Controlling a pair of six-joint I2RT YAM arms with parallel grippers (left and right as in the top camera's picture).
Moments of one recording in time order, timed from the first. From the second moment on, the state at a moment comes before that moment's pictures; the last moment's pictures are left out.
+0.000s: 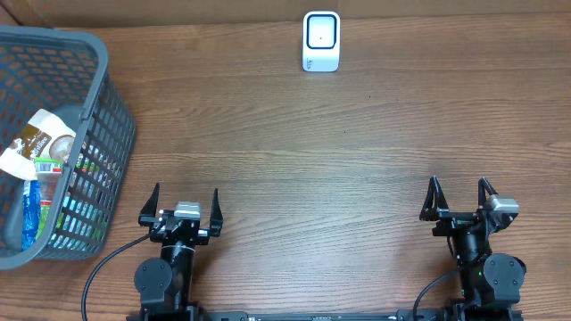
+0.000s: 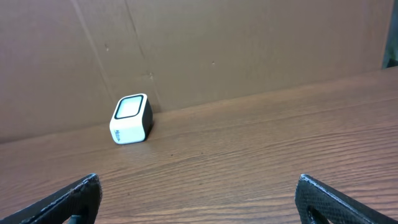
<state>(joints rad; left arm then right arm) 0.09 0.01 0.01 -0.07 0.10 0.27 -0.01 0.01 0.02 -0.03 -0.05 0.22</state>
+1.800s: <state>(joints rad) 0.09 0.01 0.01 -0.07 0.10 0.26 -0.01 0.01 0.02 -0.04 -0.04 0.22</state>
